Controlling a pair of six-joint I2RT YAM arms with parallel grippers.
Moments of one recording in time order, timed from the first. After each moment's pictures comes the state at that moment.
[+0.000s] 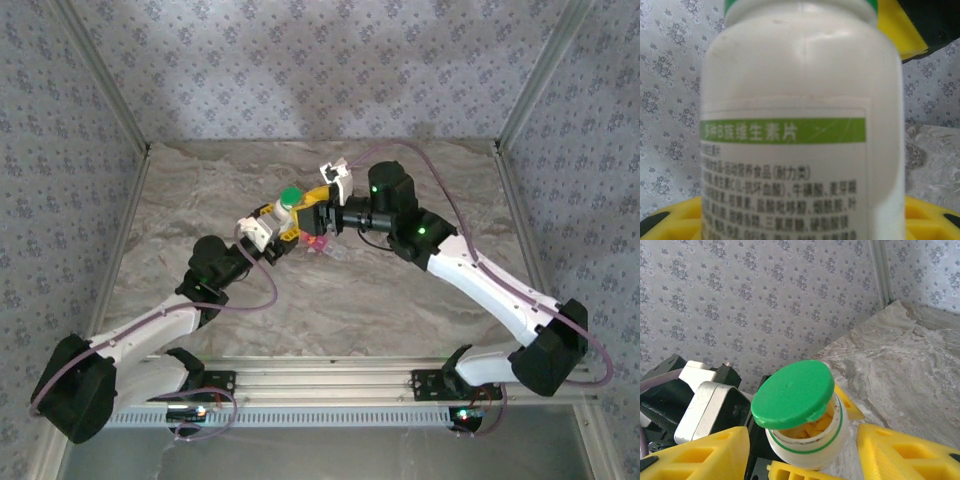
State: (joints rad) left arm -0.62 1.06 0.47 0.70 0.23 0.18; right arm 0.73 1.33 1.24 -0.13 -0.51 0.28
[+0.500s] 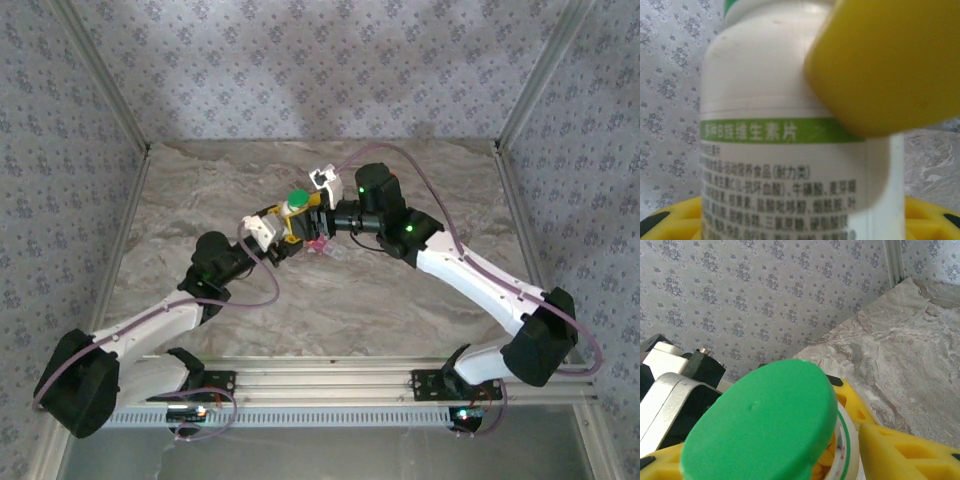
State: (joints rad) left arm -0.62 1.09 0.51 0.69 0.33 0.15; right arm 0.74 1.39 1.24 -0.13 -0.53 0.28
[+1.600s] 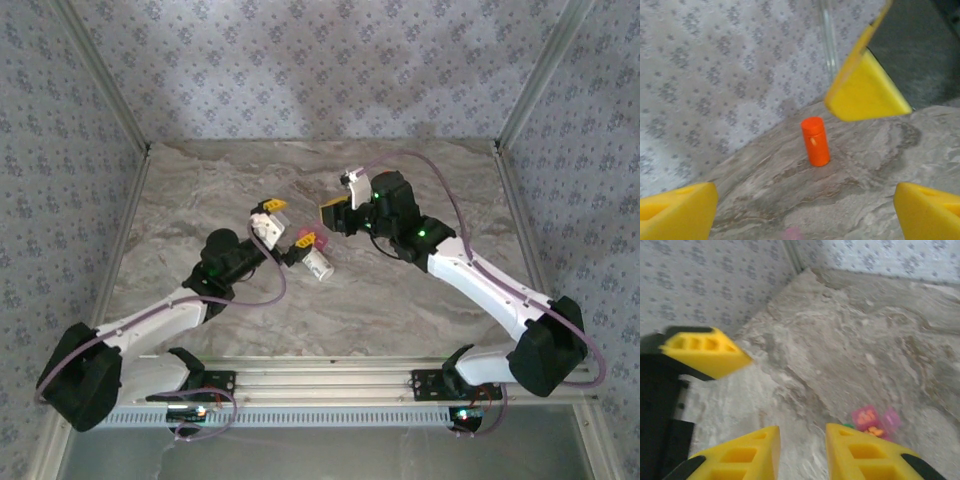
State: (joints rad) left arm -0.64 1.11 0.53 0.58 0.16 0.19; right arm 0.64 1.32 1.11 -0.19 -0.26 0.25
